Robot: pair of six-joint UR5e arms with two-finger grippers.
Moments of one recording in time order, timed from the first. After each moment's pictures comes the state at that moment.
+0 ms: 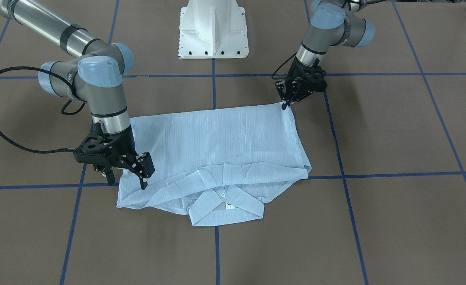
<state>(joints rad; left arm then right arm) -0.38 -1.71 -1.88 -2.17 -1.57 -1.33 0.68 -1.06 1.55 -1.13 1.50 1.35</state>
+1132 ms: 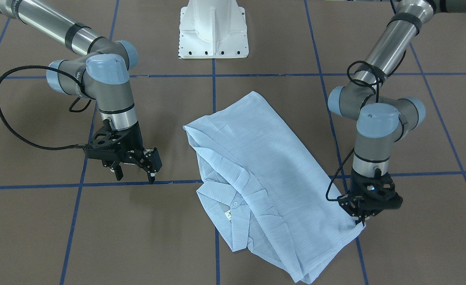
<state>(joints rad) -0.88 -2.23 -1.09 -2.28 -1.57 -0.85 0.65 -1.05 1.55 -1.13 1.50 1.37</state>
